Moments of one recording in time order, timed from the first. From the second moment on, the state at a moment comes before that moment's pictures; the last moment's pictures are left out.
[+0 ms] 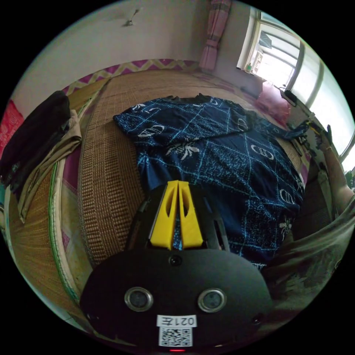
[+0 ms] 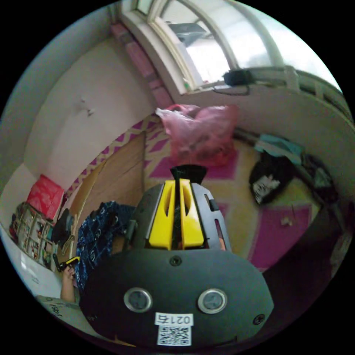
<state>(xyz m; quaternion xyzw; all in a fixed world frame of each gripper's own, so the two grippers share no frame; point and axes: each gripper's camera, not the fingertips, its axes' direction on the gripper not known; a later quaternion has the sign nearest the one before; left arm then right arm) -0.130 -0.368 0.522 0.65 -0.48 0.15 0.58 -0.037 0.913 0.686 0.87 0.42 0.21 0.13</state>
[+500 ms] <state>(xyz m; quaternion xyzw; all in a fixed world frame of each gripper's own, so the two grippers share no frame) -0.010 -0.356 0.621 0.63 -0.50 0.31 0.50 0.125 1.044 0.794 0.93 0.27 0.21 0.15</state>
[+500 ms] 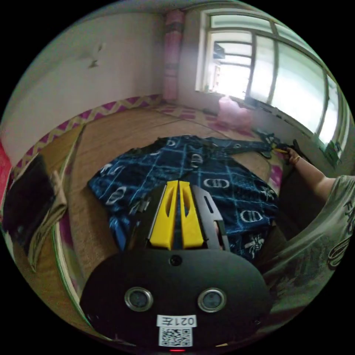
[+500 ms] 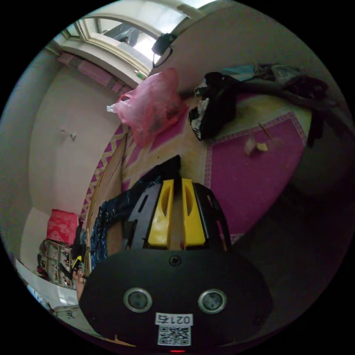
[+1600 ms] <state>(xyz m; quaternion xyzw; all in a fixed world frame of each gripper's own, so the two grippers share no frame) 0.062 0.176 0.523 0.85 -0.26 0.32 0.33 0.138 0.877 0.958 0.91 0.35 0.03 0.20</state>
